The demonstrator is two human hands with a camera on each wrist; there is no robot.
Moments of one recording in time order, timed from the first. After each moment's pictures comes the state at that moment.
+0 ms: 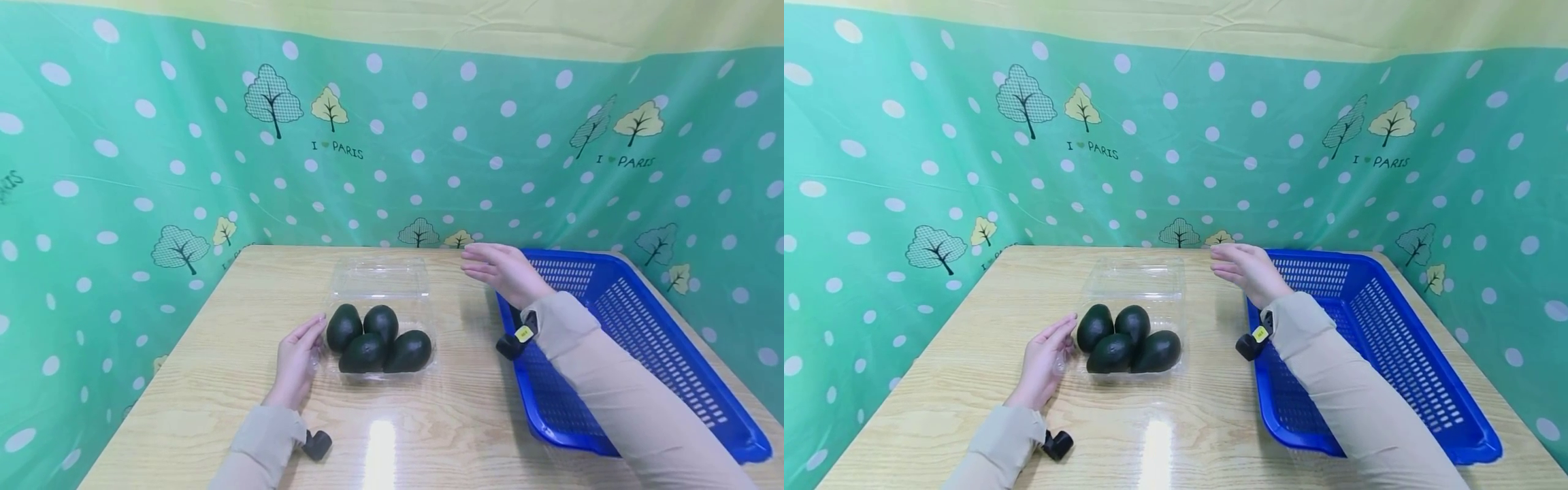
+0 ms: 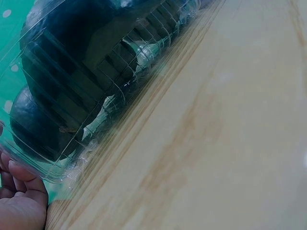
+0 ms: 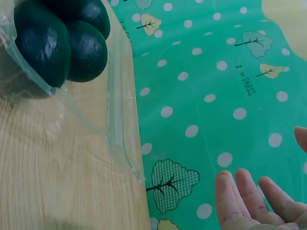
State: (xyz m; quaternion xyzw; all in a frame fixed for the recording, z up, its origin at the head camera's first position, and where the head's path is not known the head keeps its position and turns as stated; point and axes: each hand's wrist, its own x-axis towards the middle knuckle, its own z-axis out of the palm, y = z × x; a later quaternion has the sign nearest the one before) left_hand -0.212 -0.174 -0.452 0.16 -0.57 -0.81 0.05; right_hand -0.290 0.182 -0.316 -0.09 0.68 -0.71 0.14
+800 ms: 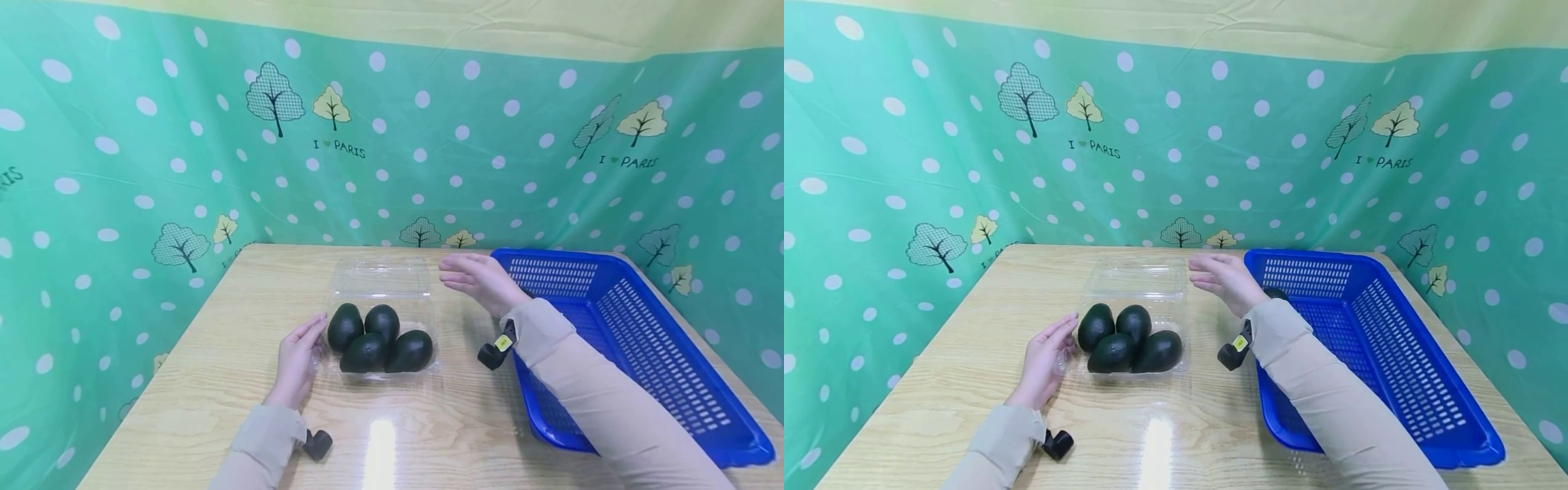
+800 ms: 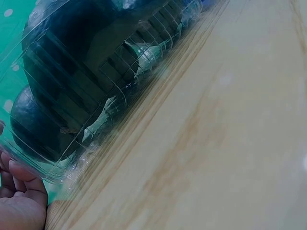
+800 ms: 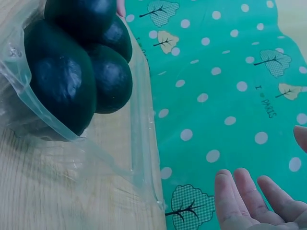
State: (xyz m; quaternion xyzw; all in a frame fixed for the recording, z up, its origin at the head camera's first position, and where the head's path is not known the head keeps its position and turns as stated) left_hand -0.214 -0.174 -0.454 0.17 -0.57 -0.80 0.06; right_hand -0.289 0.147 -0.331 -0.08 0.69 -0.70 0.16
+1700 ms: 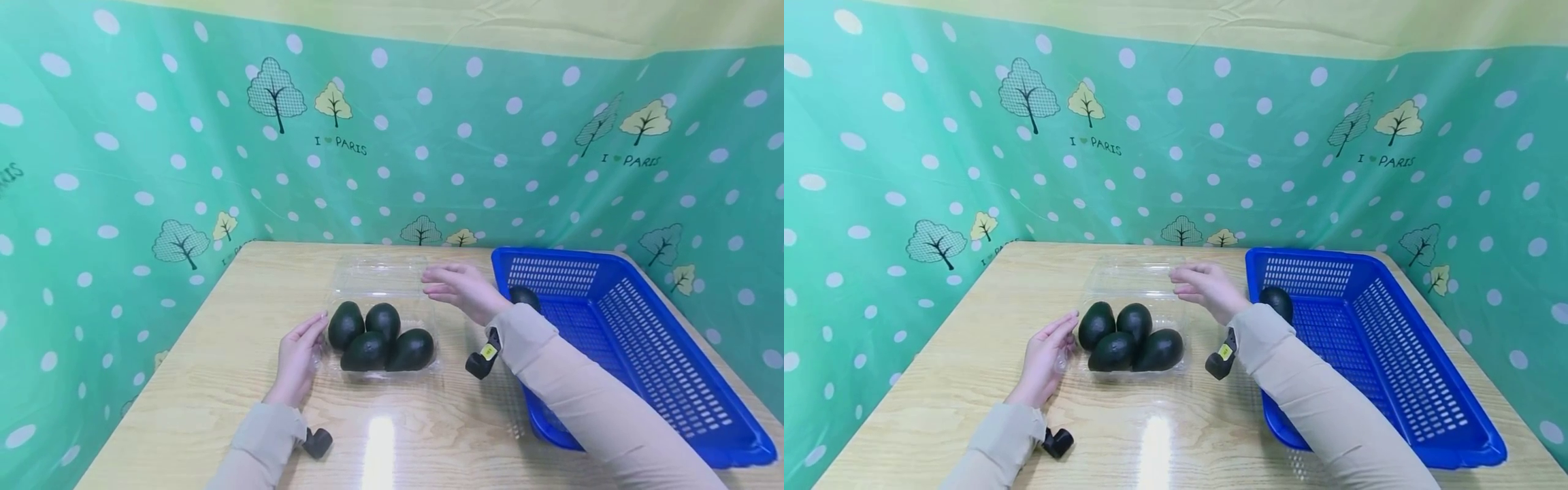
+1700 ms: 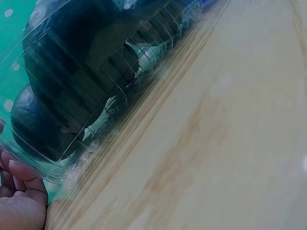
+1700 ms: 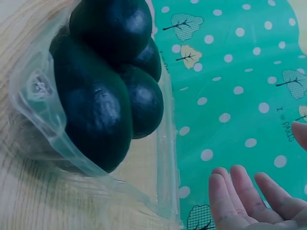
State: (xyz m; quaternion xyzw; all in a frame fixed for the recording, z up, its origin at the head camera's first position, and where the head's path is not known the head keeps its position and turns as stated) left_hand -0.212 -0.175 -0.453 0.16 -0.58 -0.80 0.05; right_hand -0.282 0.121 -0.344 -0.11 0.70 -0.67 0.20
